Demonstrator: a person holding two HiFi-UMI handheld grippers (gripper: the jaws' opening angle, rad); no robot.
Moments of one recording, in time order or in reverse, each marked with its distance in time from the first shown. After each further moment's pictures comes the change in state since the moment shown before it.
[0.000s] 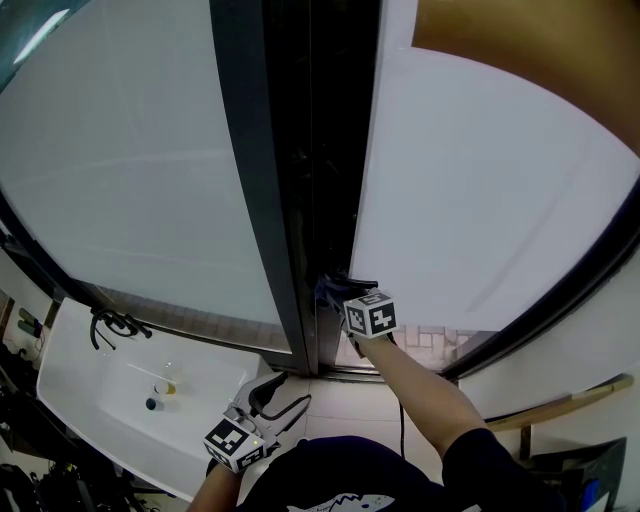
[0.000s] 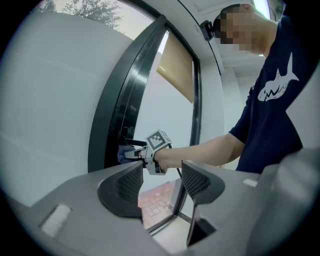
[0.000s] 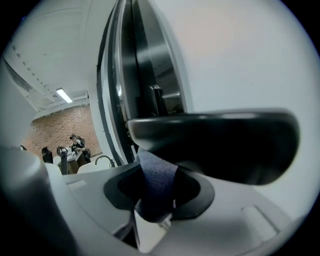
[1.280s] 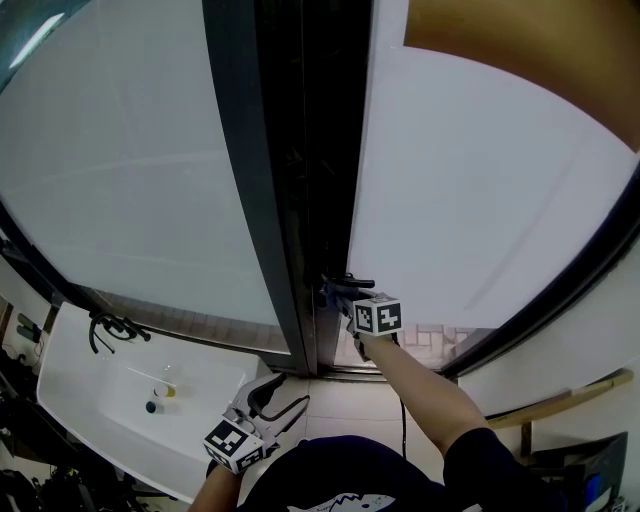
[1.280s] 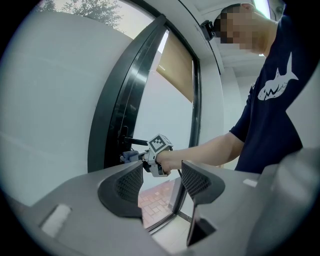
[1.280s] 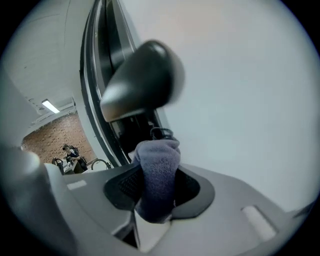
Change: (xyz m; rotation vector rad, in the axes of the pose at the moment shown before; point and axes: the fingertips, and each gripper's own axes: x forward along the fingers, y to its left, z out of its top) left arm -0.001 0.000 -0.001 0.001 -0.004 -0.007; right arm -0.008 -0.033 -0.033 0.162 0.048 -0.067
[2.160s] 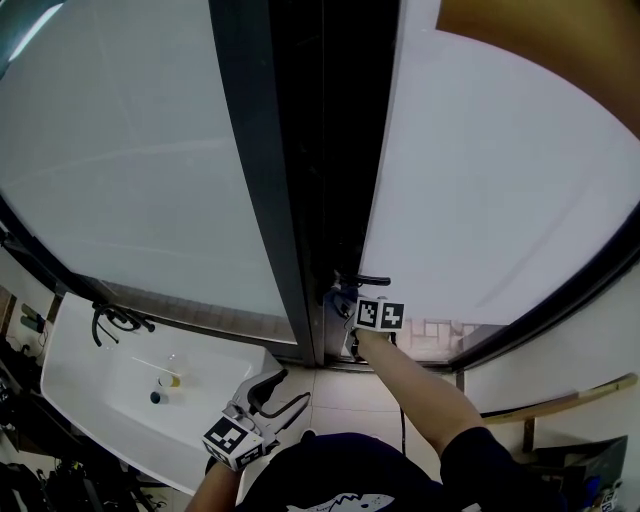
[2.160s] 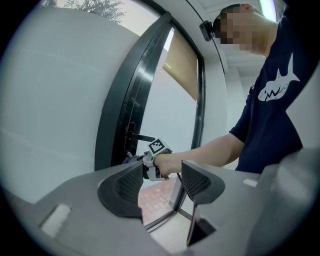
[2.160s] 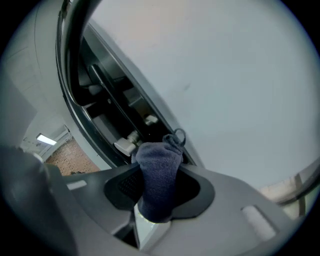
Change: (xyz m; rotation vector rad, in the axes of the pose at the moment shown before) left arm -0.005 0.025 -0.008 -0.022 0.012 0.007; right arm 0.041 0.008 -0.032 0.306 0.002 0.055
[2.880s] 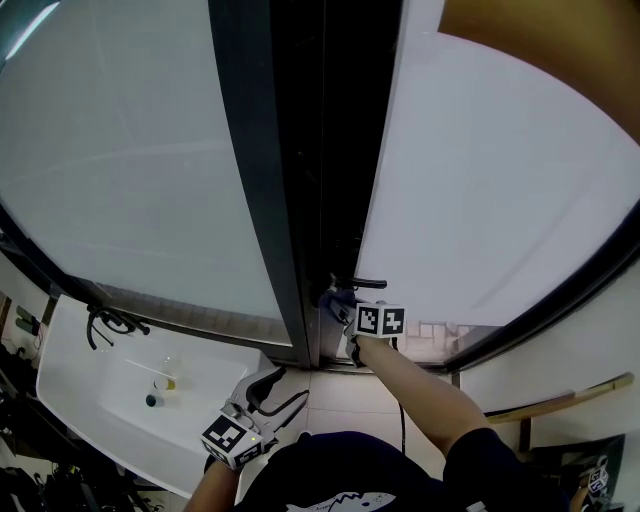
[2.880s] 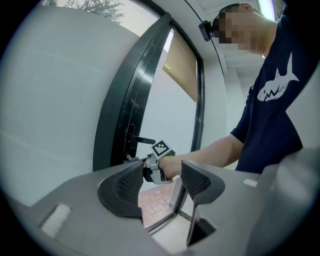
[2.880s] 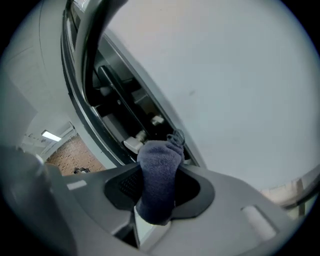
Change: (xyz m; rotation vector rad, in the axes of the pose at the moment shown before) left arm 0.009 0.005 0.009 0.004 -0.020 -0.013; right arm -0.009 0.007 -0.002 -0.035 0.017 0.044
